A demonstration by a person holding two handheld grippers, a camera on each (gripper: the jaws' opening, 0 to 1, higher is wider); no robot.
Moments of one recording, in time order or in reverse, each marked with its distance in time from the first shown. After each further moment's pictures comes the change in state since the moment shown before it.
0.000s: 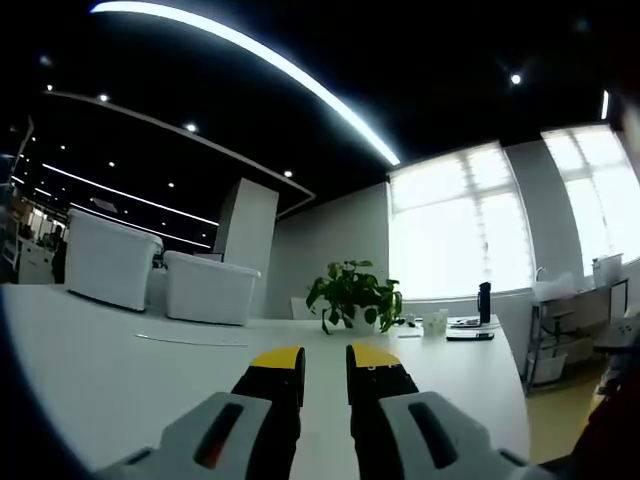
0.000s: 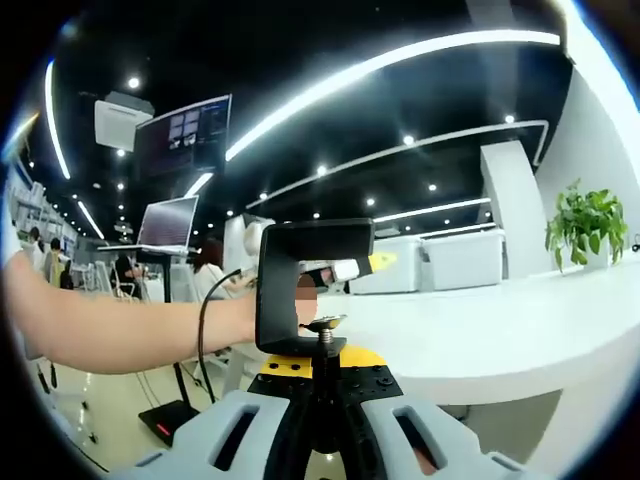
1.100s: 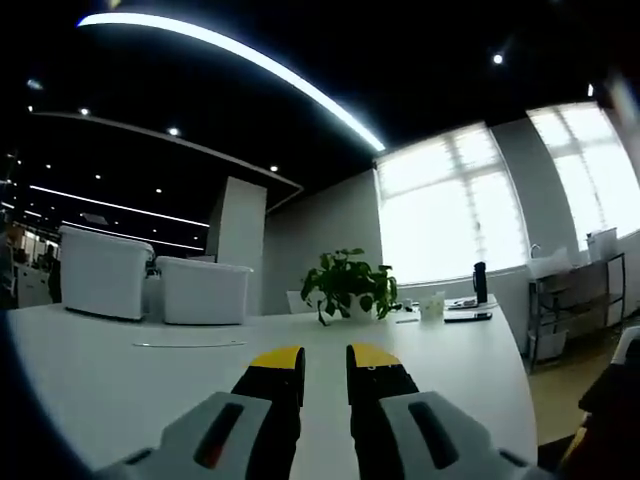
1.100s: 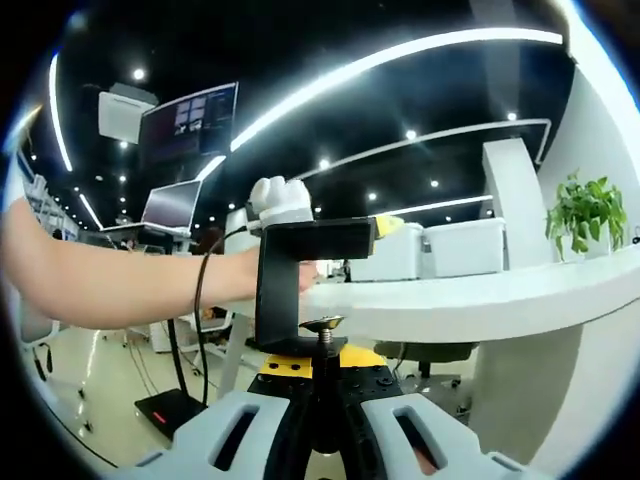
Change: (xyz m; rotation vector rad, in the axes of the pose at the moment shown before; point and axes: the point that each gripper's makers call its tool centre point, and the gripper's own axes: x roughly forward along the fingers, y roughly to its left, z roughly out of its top) left arm 0.001 -0.014 -0.007 0.078 0.038 -0.036; right arm -0.008 0.005 -0.051 -0.001 0.023 0.007
